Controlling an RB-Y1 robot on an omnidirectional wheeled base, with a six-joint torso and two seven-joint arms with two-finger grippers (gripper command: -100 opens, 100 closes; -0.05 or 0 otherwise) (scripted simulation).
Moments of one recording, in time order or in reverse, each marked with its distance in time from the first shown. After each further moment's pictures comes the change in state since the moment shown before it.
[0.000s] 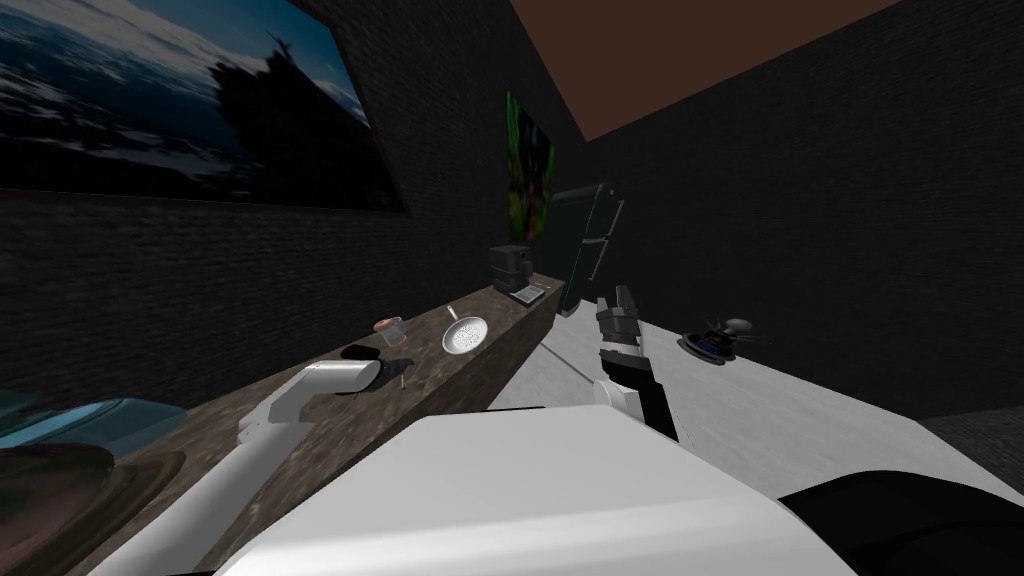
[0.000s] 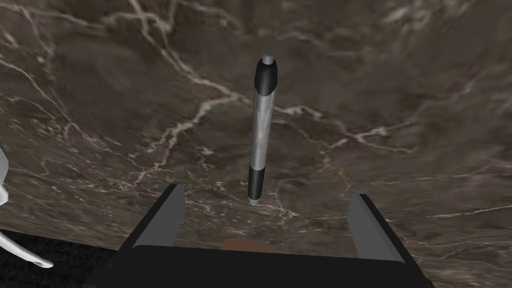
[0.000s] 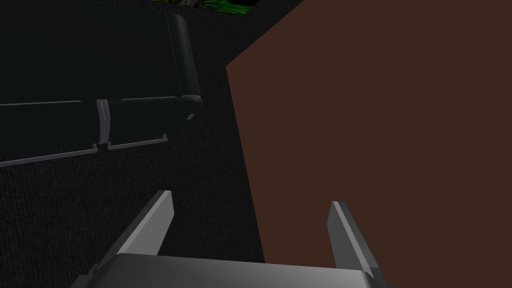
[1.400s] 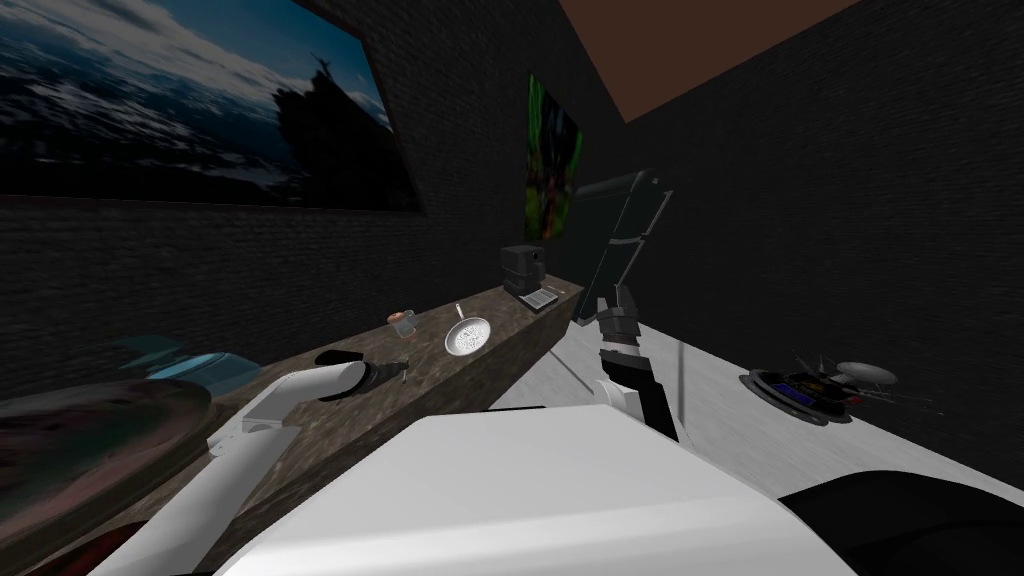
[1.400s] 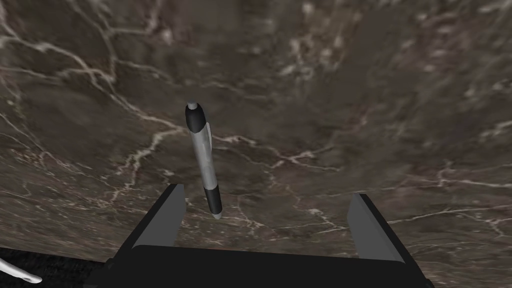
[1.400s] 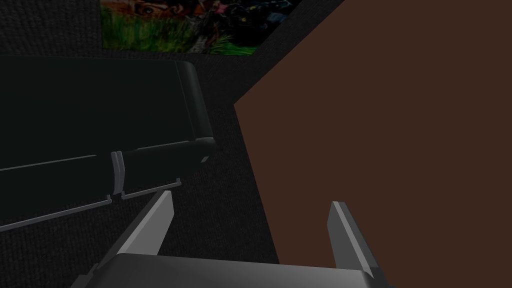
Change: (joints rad) left arm -0.004 -0.044 0.122 0.102 0.103 -0.024 -0.364; right arm -0.001 0.000 0.000 0.000 0.000 0.000 0.000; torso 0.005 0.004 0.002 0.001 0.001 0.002
